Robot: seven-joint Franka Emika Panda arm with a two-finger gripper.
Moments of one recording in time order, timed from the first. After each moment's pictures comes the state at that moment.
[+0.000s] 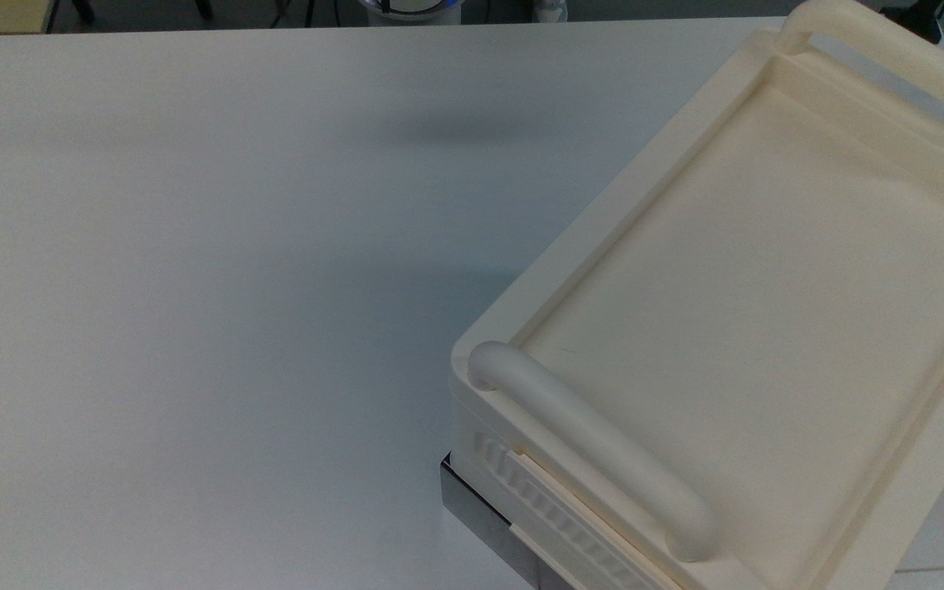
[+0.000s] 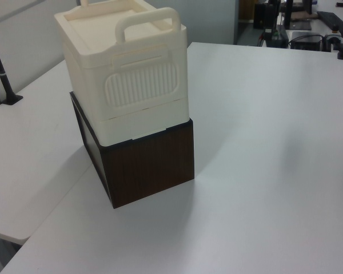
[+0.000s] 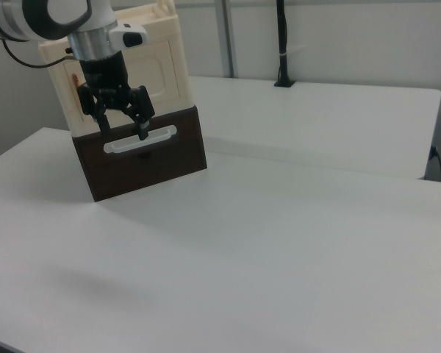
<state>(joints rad) 0.00 -0.06 -0.01 -1.64 -0.03 1.61 -0.09</state>
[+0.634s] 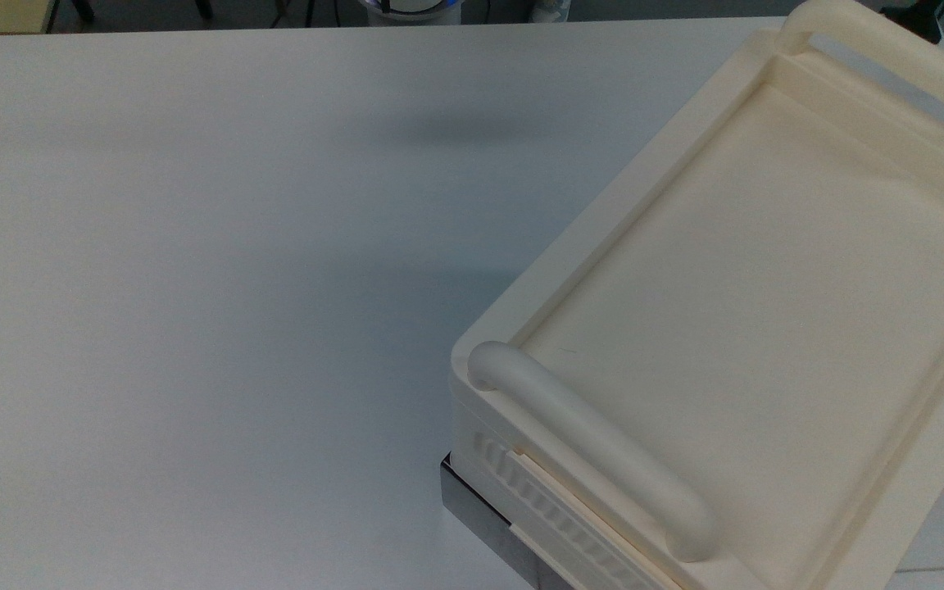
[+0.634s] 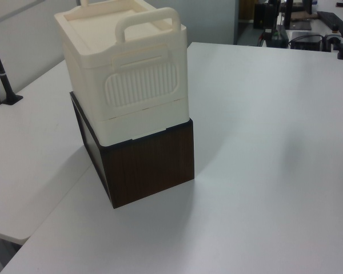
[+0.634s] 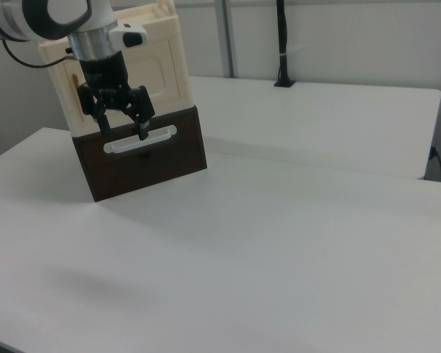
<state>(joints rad) 0.00 -0.06 -0.01 -1.64 -0.03 1.61 -0.09</state>
